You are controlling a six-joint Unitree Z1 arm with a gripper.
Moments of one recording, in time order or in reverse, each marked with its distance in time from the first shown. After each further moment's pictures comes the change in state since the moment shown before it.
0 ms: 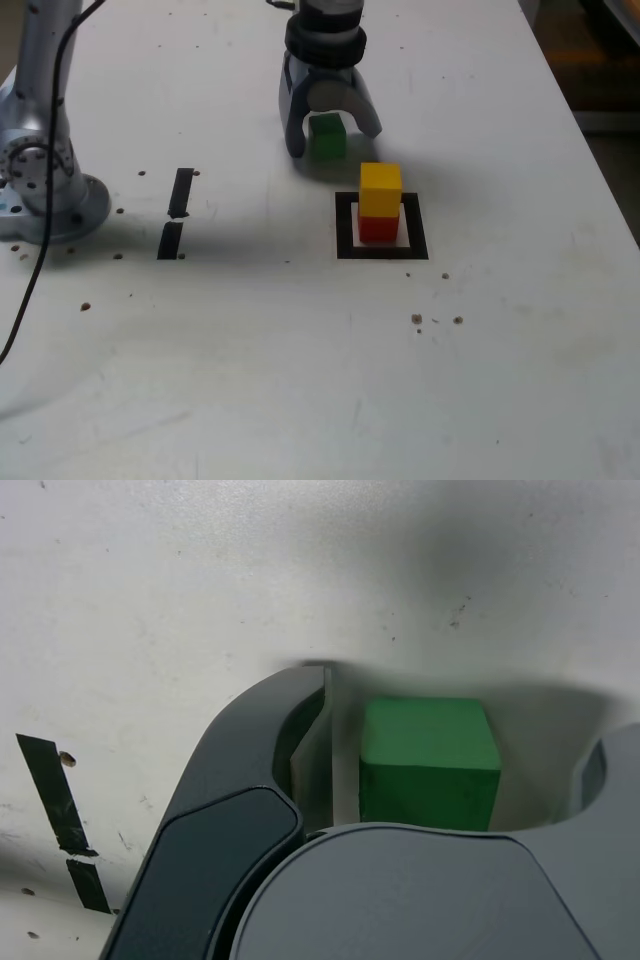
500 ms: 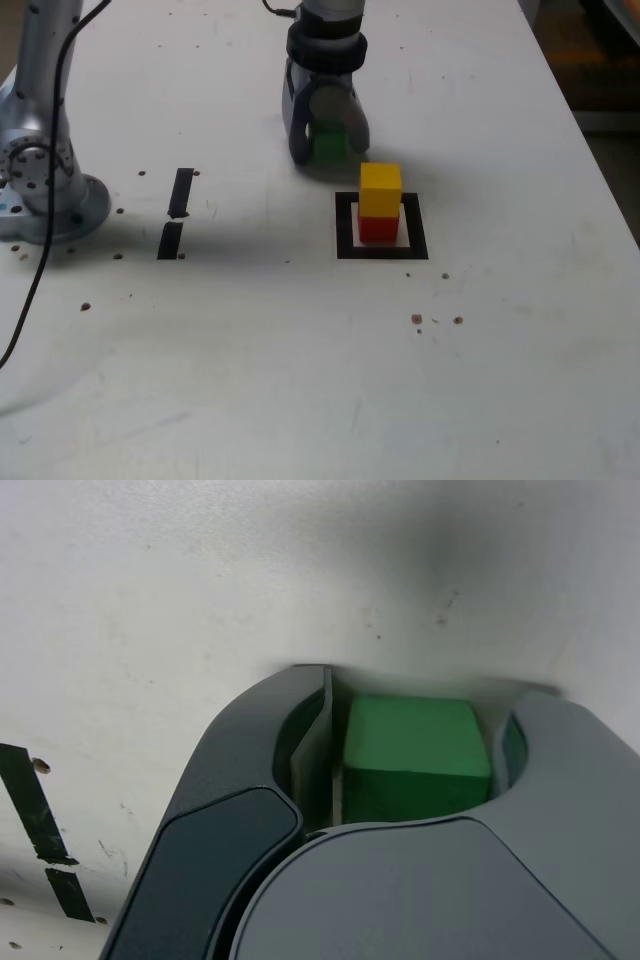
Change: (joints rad) arm 0.001 0.004 0.029 -0.078 -0.019 0.002
